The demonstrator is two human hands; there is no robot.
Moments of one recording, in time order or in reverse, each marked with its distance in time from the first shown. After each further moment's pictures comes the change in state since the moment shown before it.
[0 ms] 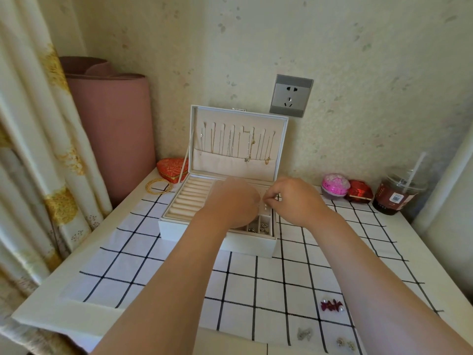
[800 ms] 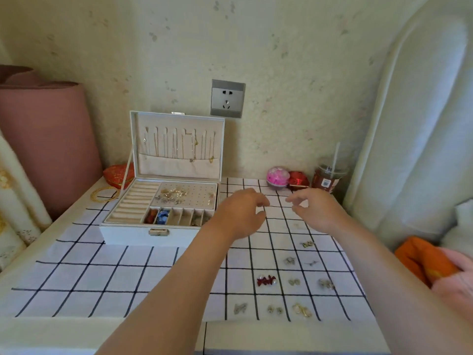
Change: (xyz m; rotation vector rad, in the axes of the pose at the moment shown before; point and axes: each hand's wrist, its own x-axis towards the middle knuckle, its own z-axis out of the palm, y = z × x) left_hand -0.003 0.117 0.037 -0.245 -0.004 0.215; right_hand -0.107 0.127 -0.051 0.152 0.041 0.359
